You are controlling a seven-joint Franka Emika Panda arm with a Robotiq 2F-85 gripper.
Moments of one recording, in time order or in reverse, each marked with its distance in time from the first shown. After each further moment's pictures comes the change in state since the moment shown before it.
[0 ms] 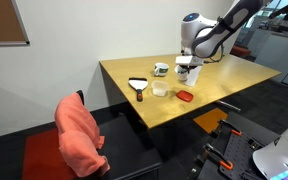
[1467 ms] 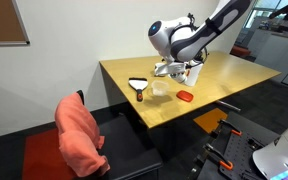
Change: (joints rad) arm -0.189 0.057 0.526 0.167 -0.225 -0.558 0.367
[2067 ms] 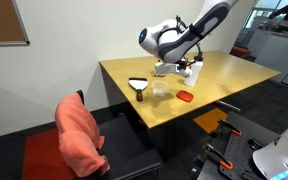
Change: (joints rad) arm 0.002 0.151 0.019 0.195 -0.033 -0.275 0.126
